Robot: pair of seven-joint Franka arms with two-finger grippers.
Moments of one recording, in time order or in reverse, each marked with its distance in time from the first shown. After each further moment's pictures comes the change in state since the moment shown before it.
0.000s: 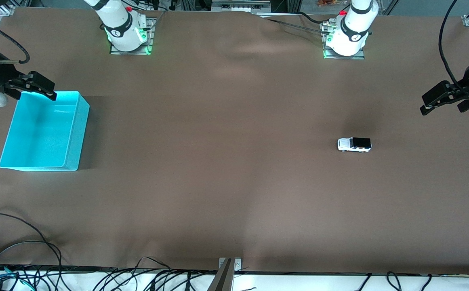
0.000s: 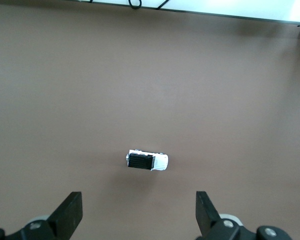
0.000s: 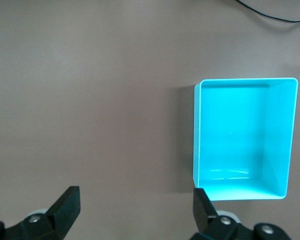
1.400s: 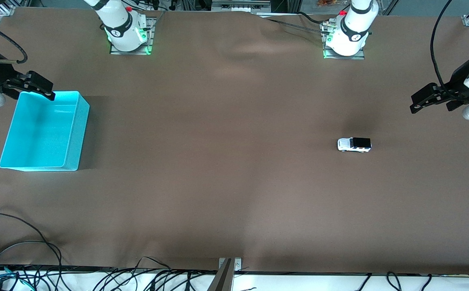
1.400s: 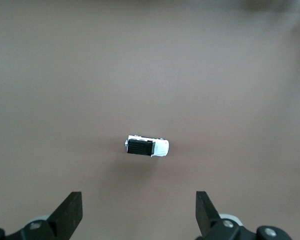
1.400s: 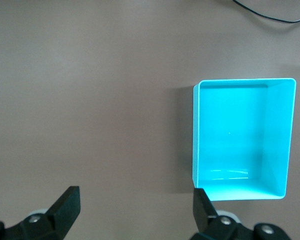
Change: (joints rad) left arm -0.010 0.007 -0.001 -0.033 0.000 -0.035 0.000; right arm -0.001 0.002 -0.004 0.006 0.000 -0.001 0.000
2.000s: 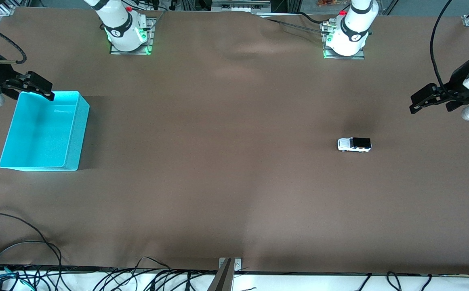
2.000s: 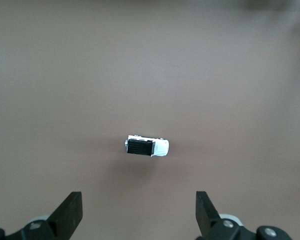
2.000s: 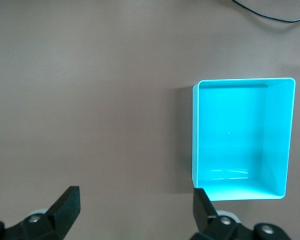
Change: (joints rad) left arm 0.000 0.002 0.000 0.000 0.000 0.000 0.003; right arm -0.001 0.002 -0.002 0.000 0.000 0.001 0.000
